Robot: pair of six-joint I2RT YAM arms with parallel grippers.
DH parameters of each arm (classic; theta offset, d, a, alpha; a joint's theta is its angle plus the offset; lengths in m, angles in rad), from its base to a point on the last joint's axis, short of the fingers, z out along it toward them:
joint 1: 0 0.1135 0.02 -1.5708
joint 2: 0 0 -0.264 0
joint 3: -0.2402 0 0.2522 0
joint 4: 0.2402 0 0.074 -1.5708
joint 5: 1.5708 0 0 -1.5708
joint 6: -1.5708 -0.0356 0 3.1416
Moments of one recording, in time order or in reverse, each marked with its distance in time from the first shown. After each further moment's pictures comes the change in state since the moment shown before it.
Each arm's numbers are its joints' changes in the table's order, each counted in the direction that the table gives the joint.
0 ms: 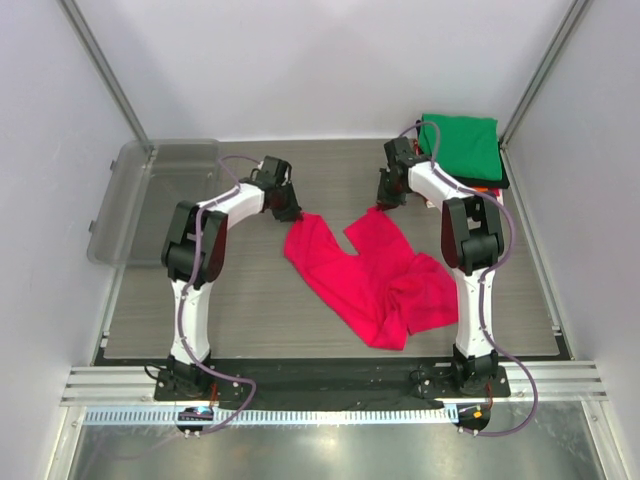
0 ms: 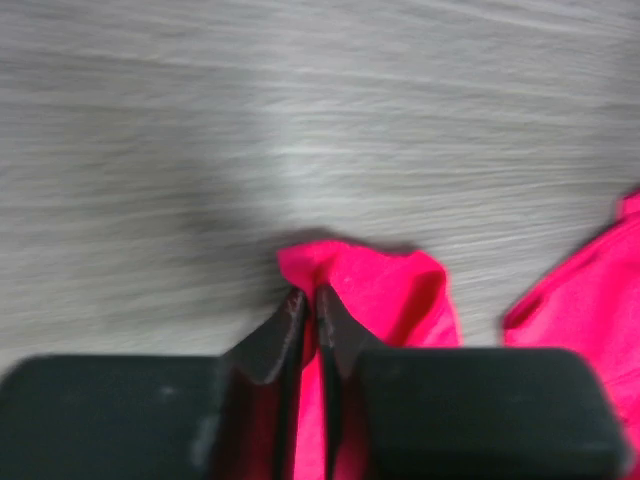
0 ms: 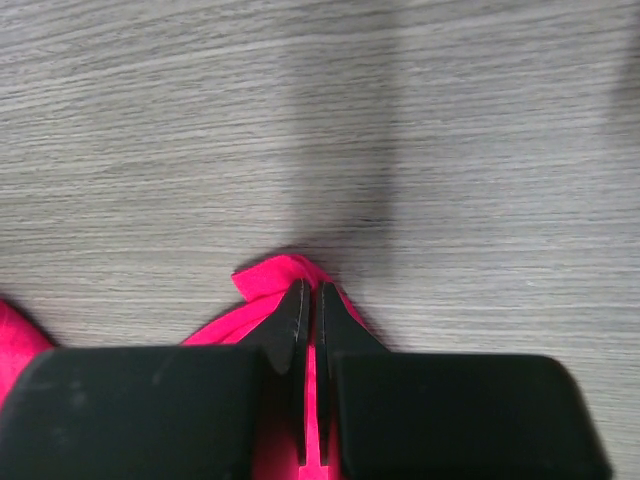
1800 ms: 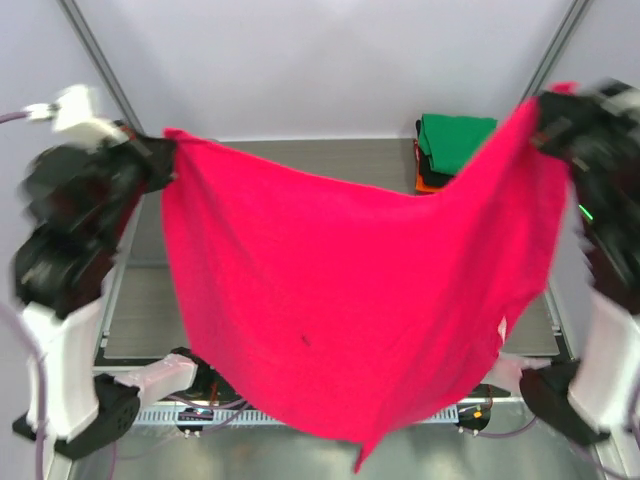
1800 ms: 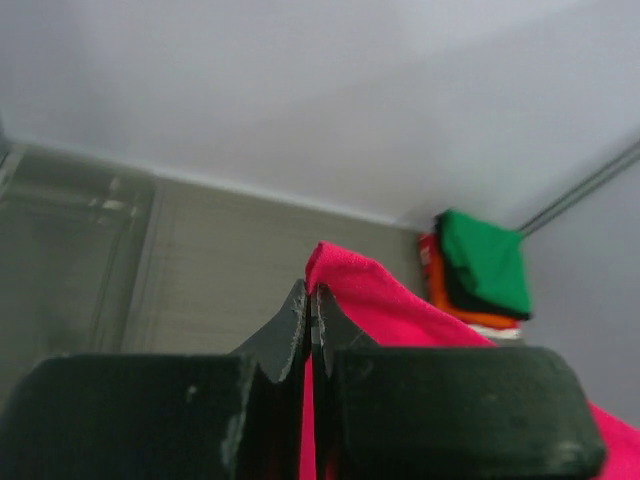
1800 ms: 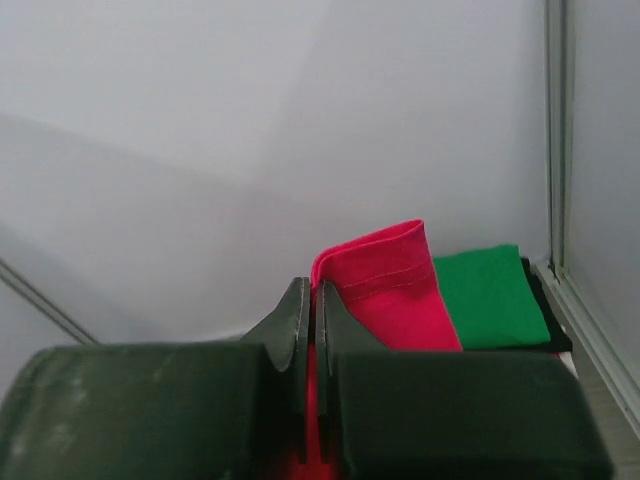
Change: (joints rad) left arm 0.005 -1.085 -0.483 0.558 -0.366 -0.192; right arm -0.017 -1.115 -0.490 0.274 0.335 0.105
